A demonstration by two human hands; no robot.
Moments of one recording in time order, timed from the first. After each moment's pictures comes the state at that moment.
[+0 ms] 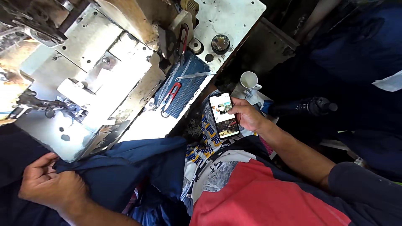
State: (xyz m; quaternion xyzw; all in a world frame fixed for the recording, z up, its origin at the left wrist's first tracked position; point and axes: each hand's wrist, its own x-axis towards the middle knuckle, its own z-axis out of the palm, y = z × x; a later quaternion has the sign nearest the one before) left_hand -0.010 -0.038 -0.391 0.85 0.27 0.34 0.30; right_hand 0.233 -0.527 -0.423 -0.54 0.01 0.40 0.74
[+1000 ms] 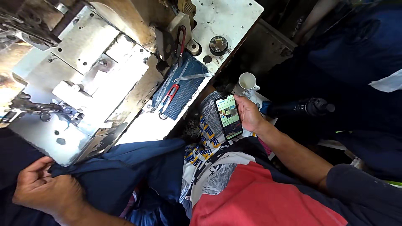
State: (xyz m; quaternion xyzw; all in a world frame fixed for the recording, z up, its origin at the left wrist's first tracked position) left_hand -0.008 -0.043 -0.388 0.85 0.27 0.34 0.31; right_hand 0.236 -0.534 -0.434 -0.54 0.08 0.37 0.75
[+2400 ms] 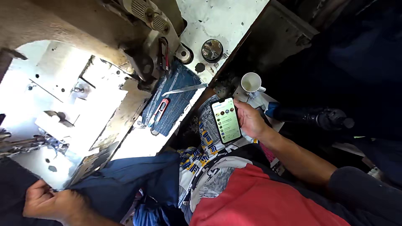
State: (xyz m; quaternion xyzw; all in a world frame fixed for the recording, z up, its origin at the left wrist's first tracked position) left_hand 0.008 -0.065 -0.371 0.85 0.34 0.33 0.23; right_hand 0.269 -0.546 -0.440 -0.50 0.05 0.39 0.77
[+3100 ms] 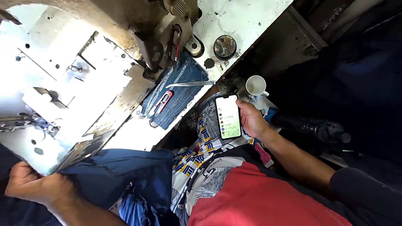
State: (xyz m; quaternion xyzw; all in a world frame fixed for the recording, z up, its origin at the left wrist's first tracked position) left_hand -0.002 -0.053 -0.382 0.86 0.33 0.31 0.23; right_hand 0.280 -0.548 -0.451 -0.53 0.07 0.41 0.74
